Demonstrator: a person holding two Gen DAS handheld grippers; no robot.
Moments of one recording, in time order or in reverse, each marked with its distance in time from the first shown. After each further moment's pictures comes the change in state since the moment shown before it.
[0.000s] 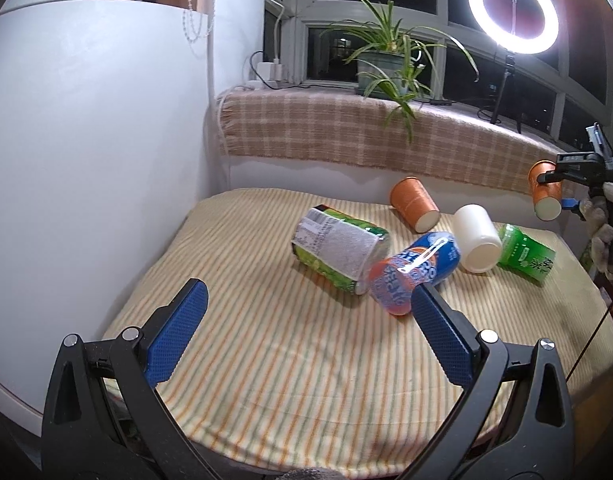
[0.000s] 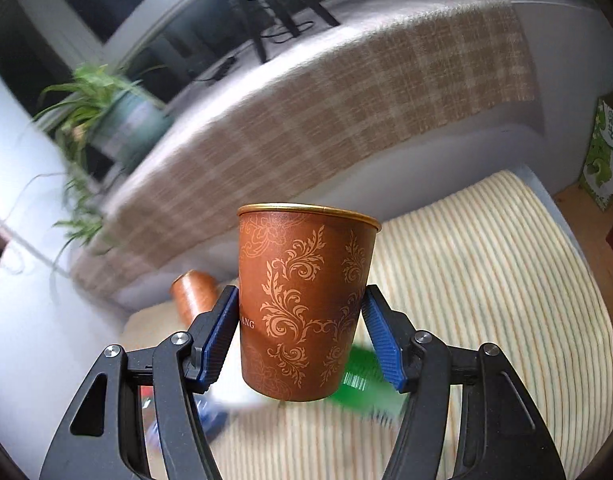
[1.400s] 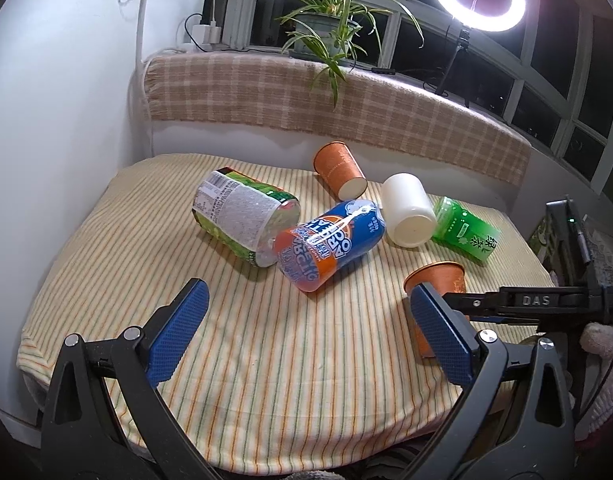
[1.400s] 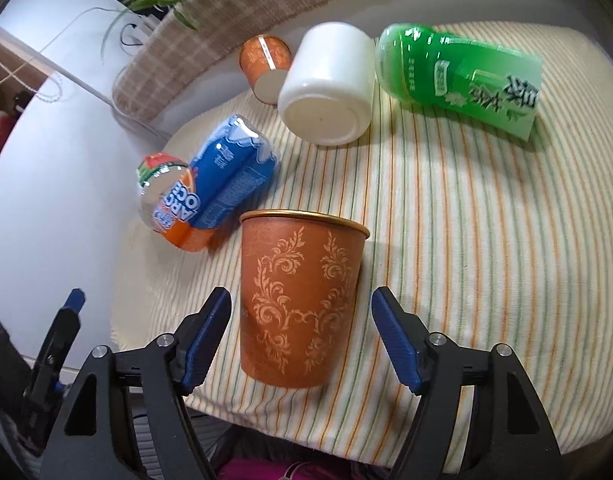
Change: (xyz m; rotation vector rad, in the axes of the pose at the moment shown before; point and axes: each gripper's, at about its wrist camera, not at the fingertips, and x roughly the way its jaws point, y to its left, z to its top) left arm 0.024 -0.050 -0.006 -0.011 0.126 -0.221; right arm 0.013 0.034 -0.181 -0.166 0.347 0.153
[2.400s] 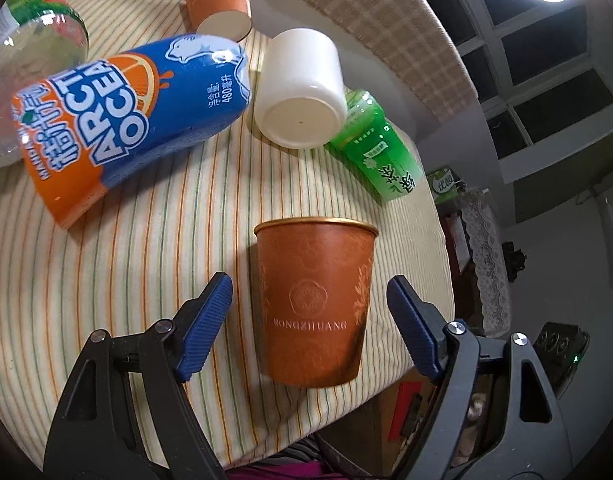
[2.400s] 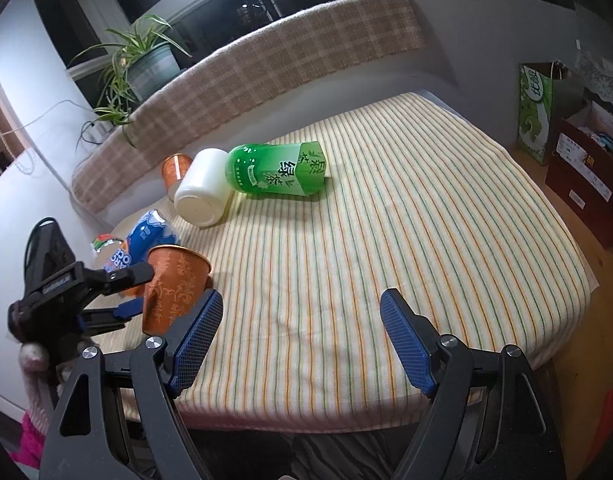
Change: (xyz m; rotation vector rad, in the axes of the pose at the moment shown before) left arm 0.147 -0.056 -0.004 -0.235 0.544 -0.509; right arm -0.112 -0.065 -0.077 0.094 -0.408 -0.261
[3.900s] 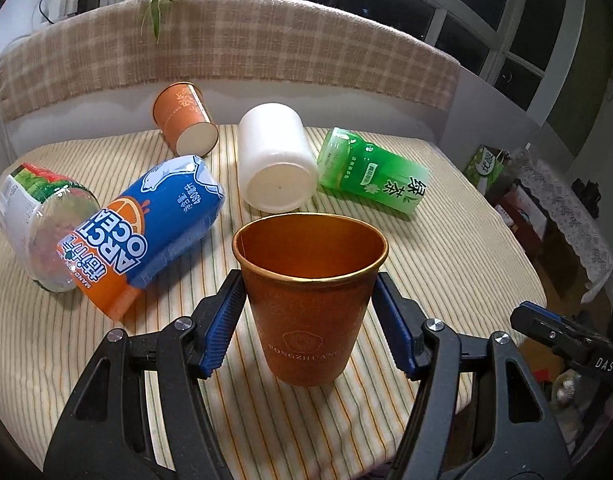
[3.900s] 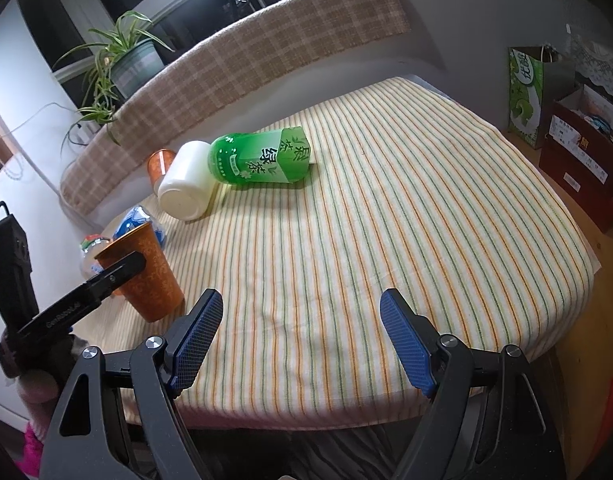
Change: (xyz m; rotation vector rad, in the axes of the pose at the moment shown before) left arm -0.013 -0.057 -0.028 0.415 -0.255 0.314; right arm 0.010 -0.008 -0.006 0.041 0.024 -0.028
